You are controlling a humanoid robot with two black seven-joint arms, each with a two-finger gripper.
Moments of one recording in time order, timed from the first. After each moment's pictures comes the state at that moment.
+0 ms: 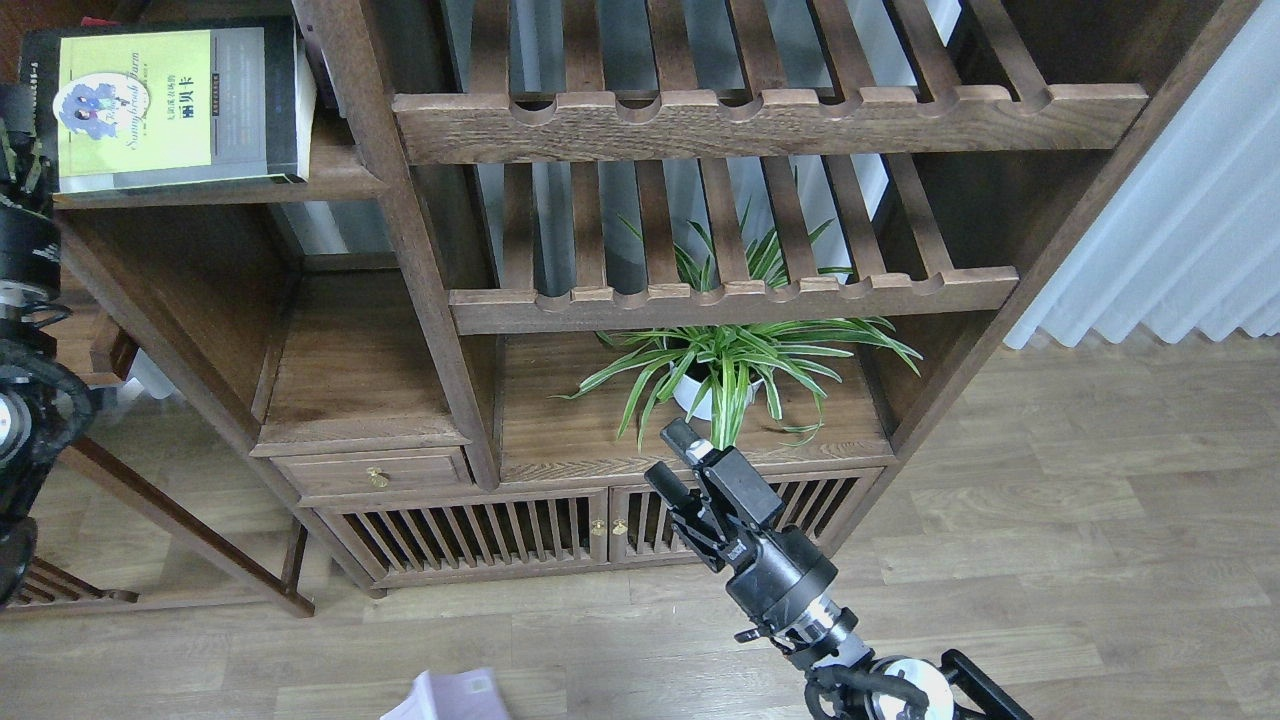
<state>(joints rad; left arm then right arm) -0.43 0.38 -1.29 -1.13 -0.33 -0.49 -0.24 -0.10 0.01 1.02 1.30 0.21 0.55 -0.24</state>
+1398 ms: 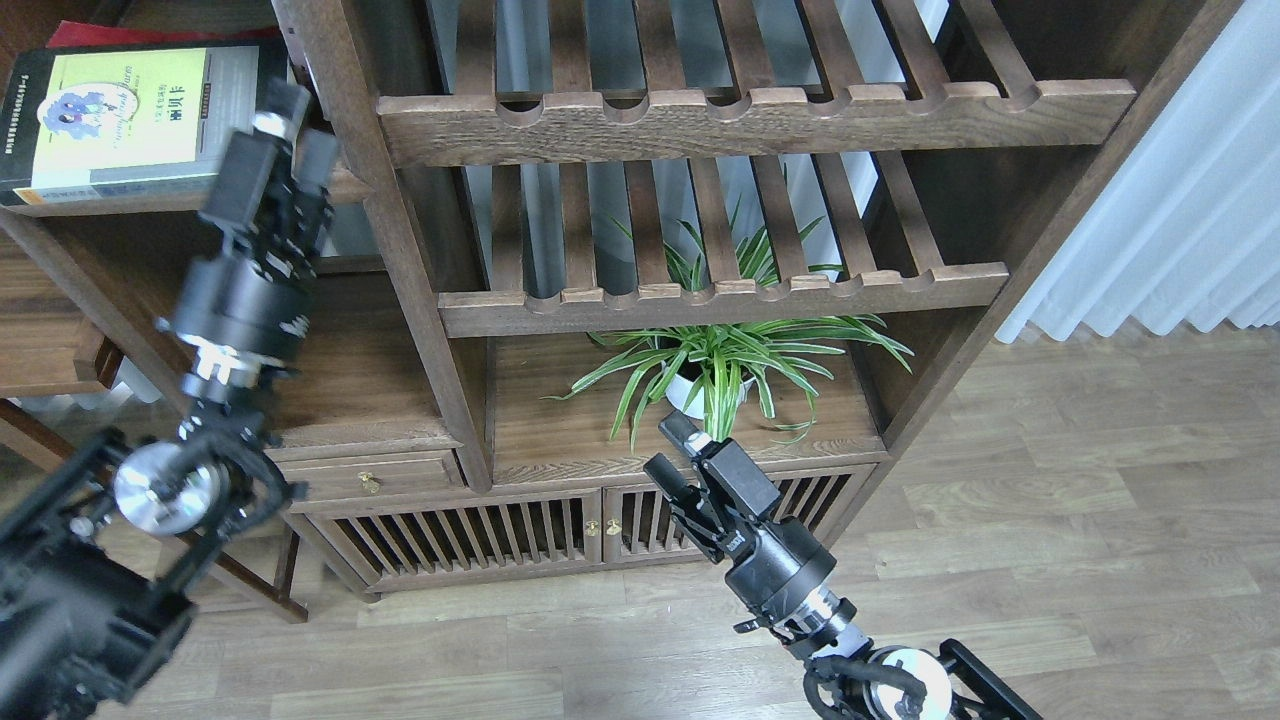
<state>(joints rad) -0.27 0.22 -1.02 -1.38 -0.19 -0.49 -0.24 -0.06 0.02 1.02 1.29 0.21 0.55 -0.24</state>
